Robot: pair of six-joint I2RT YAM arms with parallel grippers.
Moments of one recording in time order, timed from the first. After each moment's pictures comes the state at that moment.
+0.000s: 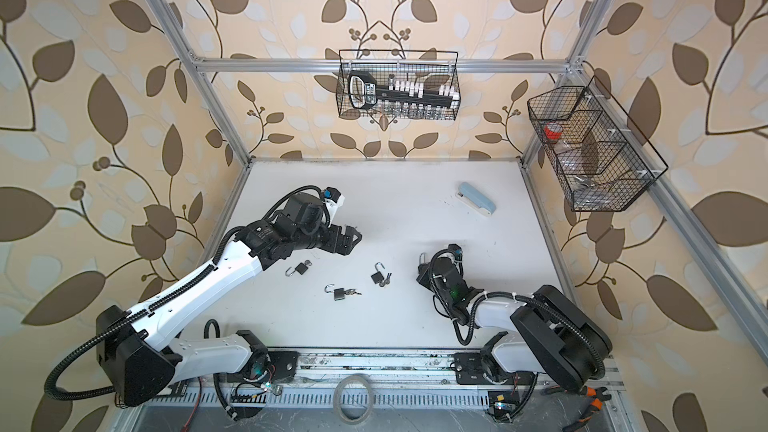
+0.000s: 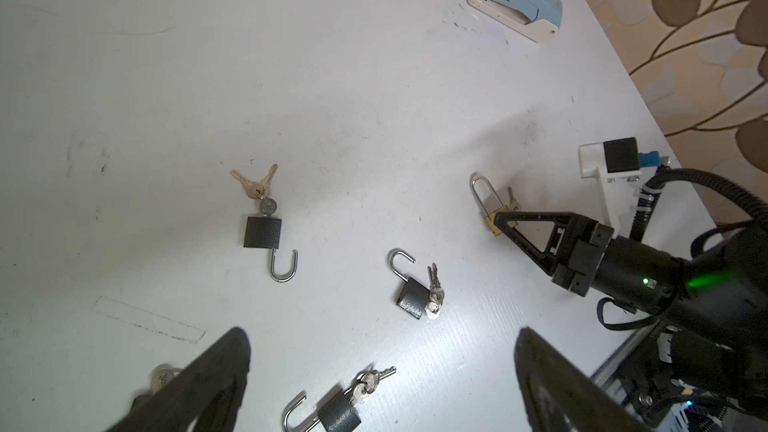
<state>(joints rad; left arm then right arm) -0.60 1.23 1.09 -0.63 0.10 -0.32 0.61 1.35 0.23 0.46 0.17 1.06</state>
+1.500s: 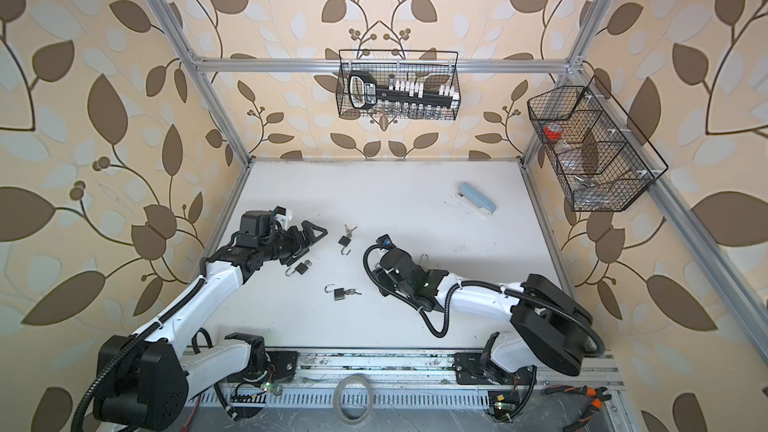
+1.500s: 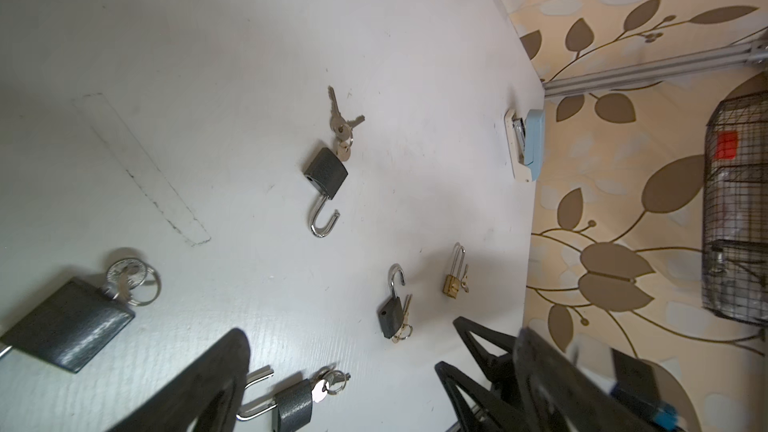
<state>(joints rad) -0.07 1.10 0.68 -0.34 0.55 -0.76 0.94 1.47 0.70 -0.02 0.22 0.39</state>
